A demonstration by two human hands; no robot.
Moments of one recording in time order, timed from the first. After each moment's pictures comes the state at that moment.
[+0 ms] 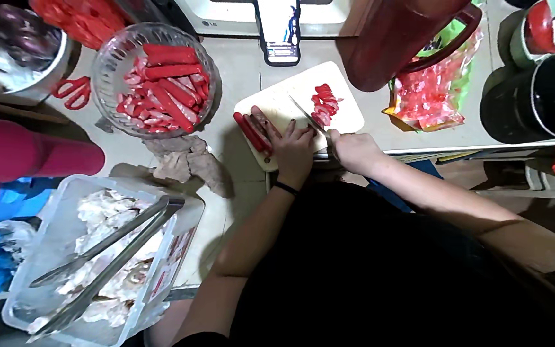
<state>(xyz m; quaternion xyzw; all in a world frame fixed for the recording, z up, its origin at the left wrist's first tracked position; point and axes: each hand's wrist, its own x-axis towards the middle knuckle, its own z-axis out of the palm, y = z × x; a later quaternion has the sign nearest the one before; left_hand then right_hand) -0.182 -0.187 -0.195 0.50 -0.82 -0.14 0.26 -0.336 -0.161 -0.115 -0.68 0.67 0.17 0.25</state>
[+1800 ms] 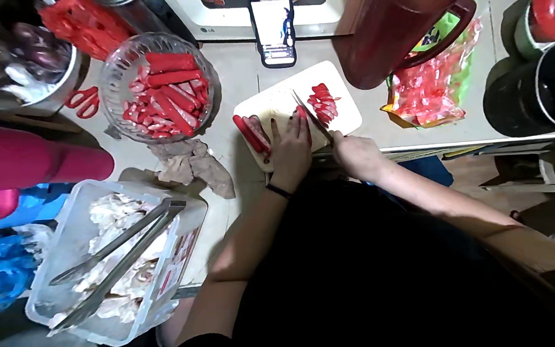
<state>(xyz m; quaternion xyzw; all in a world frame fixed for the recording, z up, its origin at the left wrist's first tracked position) -0.179 -0.191 -0.170 0.48 -0.86 -0.15 0.09 -0.339 -0.145 -0.106 -0.66 0.70 0.09 0.28</state>
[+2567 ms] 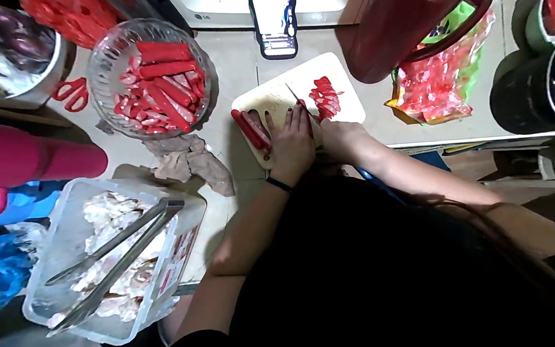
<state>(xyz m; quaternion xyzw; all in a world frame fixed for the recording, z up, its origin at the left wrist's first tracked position) -0.180 -0.200 -0.175 0.48 -0.86 -0.13 0.07 -0.307 -0.186 -0.081 -0.61 0.69 0.20 0.32</state>
